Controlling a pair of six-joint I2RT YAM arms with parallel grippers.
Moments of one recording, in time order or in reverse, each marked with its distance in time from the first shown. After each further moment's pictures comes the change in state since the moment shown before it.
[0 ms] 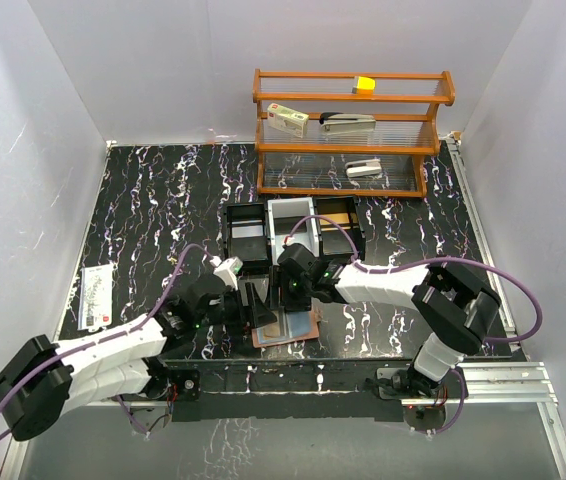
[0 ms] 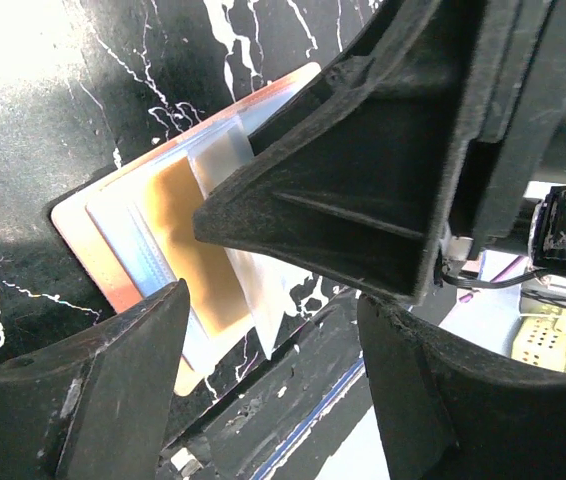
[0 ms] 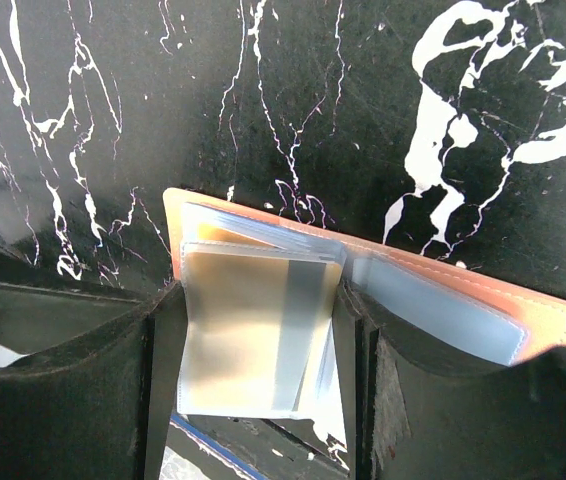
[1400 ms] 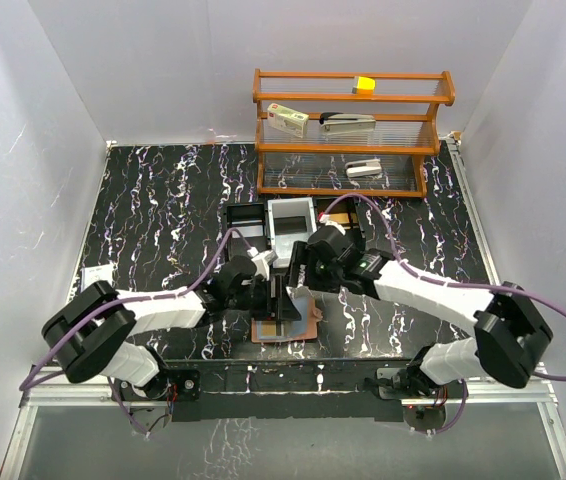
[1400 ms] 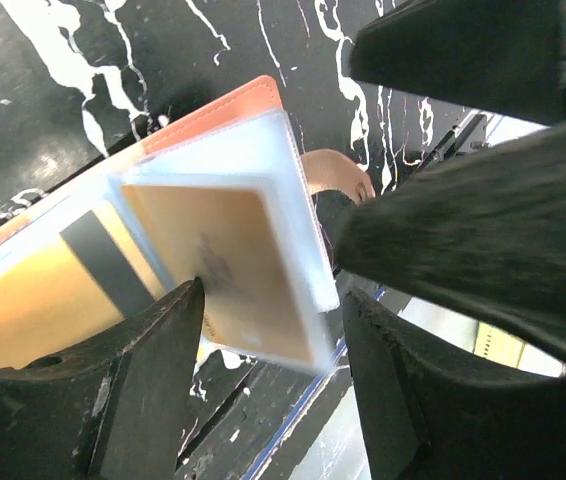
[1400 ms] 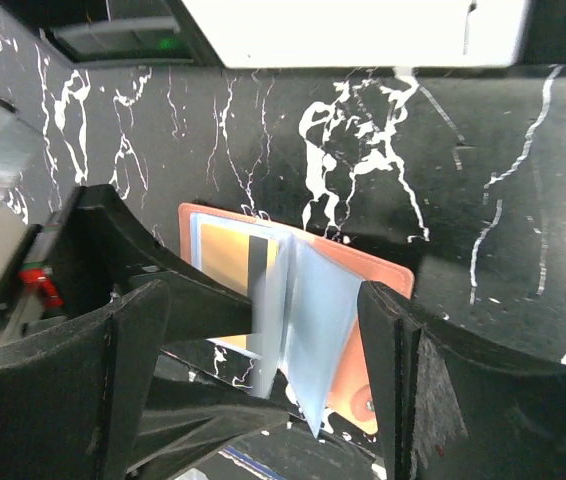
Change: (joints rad) left arm -0.011 0.389 0.189 0.159 0.187 0.023; right arm -0.104 -0.260 -0.016 -0.156 0.111 -0.027
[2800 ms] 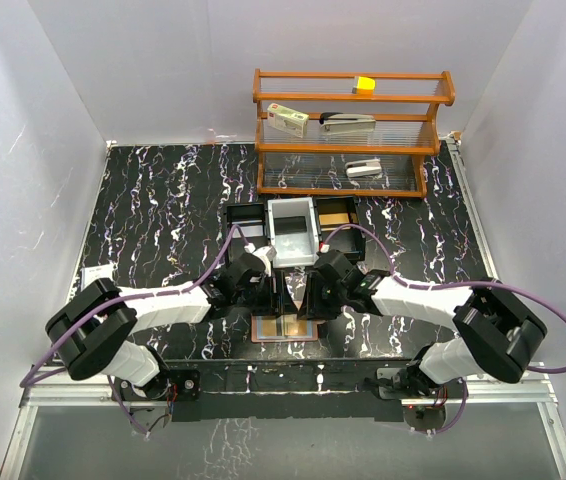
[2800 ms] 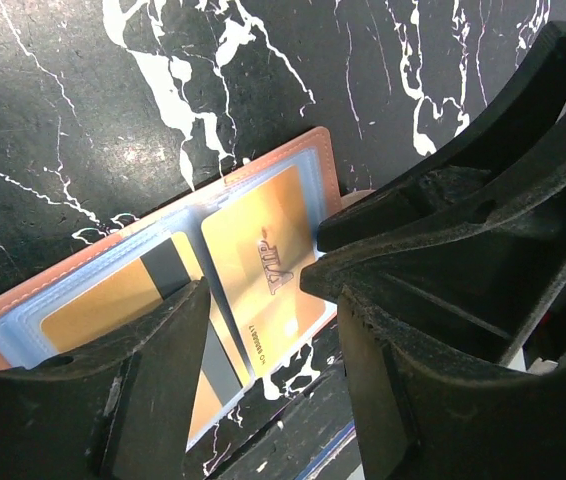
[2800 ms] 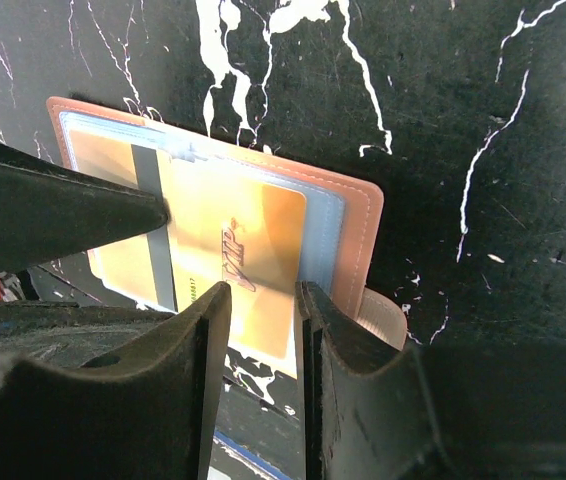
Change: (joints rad) left arm -0.036 0.049 0.106 -0.167 -0.188 0.023; right arm -0.016 0.017 -0.240 0.146 -0.159 -0.001
